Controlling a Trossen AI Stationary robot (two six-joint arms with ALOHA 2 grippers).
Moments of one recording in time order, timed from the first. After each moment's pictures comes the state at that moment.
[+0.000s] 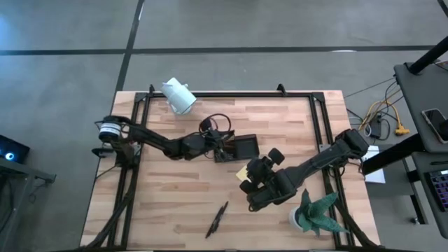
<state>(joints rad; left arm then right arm) 0.00 1.74 0.72 0.91 -0.53 0.09 0.50 1.84 1.58 -1.23 0.85 1.16</state>
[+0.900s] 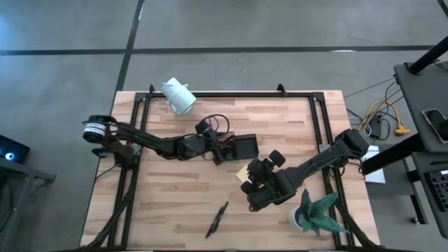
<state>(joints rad) -0.05 1.57 0.75 0.53 -0.53 -0.05 0.50 1.84 1.56 -1.23 0.78 1.20</state>
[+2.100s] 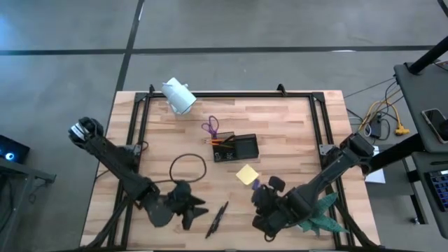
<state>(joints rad) -0.76 1.45 0.95 -0.05 -0.65 -1.22 0.68 1.83 1.53 -1.01 0.44 1.10</state>
